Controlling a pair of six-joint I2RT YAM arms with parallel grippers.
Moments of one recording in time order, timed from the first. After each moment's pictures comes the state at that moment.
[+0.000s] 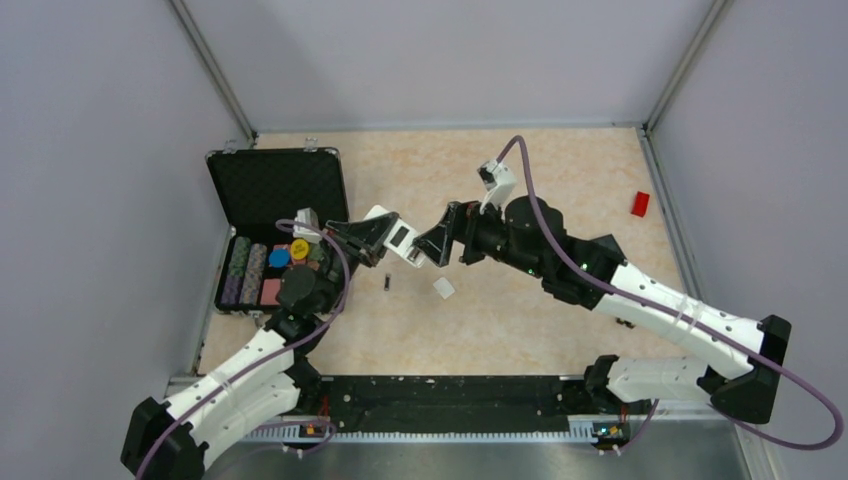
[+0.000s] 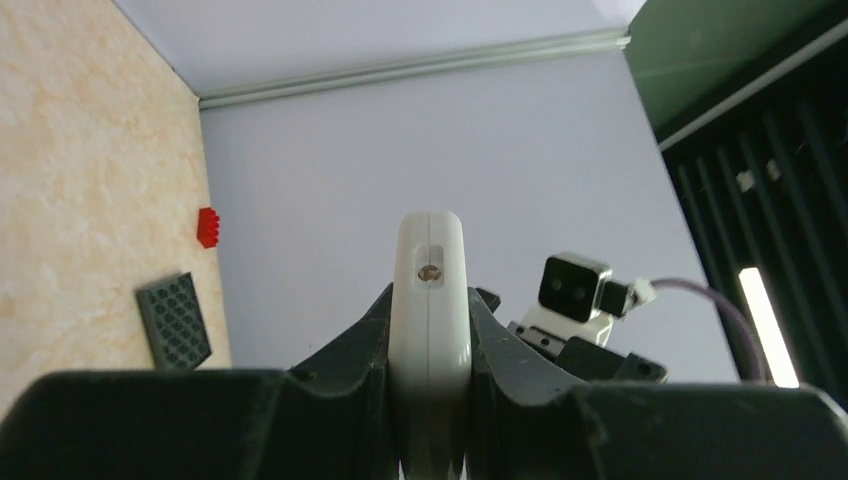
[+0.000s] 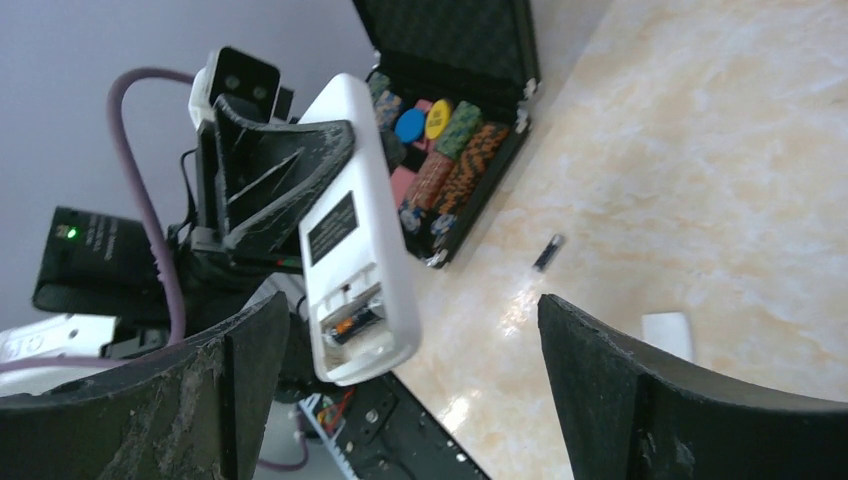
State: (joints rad) left arm -0.61 0.74 0.37 0.64 -0.09 -1.56; right arm 1.01 1.14 1.15 -0.26 0.13 0.64
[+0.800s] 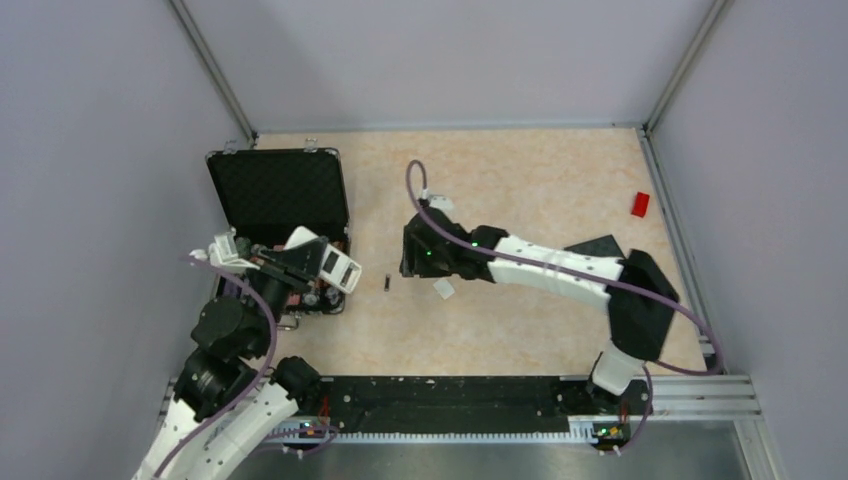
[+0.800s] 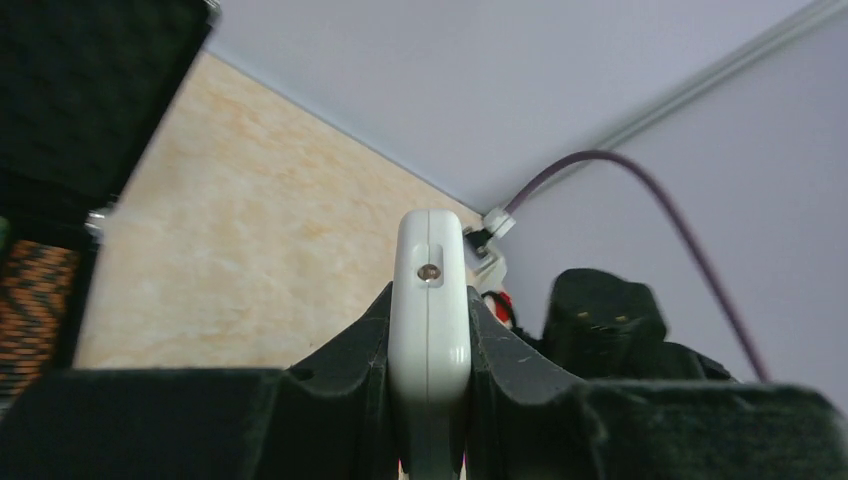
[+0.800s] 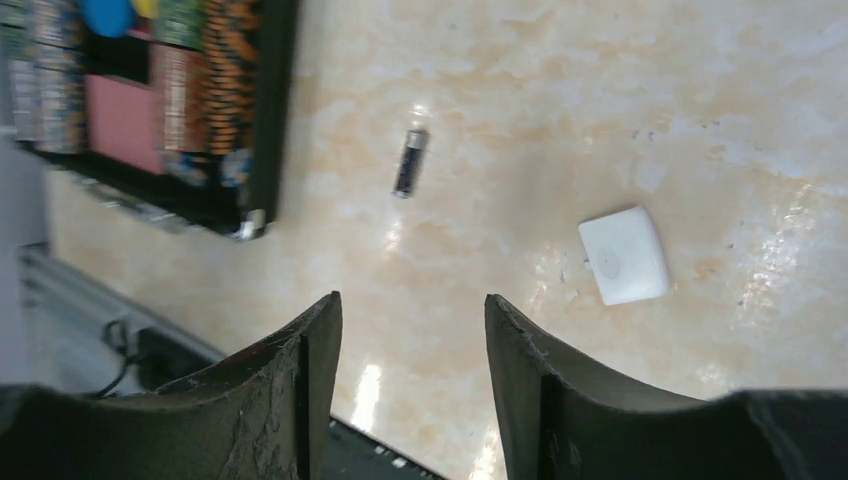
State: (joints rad) left arm -0.62 0.29 0.72 -0.33 -0.32 -0.85; right arm 1.02 1.59 1.28 -0.44 0.18 0.84
